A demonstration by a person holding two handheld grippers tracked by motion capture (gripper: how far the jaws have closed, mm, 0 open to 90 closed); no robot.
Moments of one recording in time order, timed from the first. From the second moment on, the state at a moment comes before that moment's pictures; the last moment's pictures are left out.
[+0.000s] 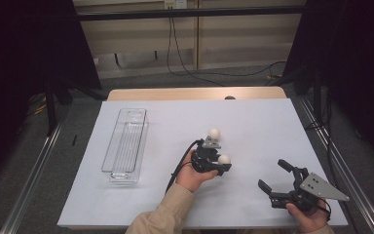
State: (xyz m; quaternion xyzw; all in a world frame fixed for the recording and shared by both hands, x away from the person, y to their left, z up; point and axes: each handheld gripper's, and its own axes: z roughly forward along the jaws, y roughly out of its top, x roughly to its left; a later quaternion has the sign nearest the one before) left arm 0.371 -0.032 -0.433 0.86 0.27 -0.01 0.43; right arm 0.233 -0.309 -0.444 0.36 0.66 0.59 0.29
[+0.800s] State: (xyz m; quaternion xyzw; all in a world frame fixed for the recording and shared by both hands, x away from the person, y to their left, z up) left arm 0.379 -0.007 -0.426 0.85 0.30 -0.01 0.43; right arm 0.234 -0.309 -0.444 0.36 0.66 0.59 0.29
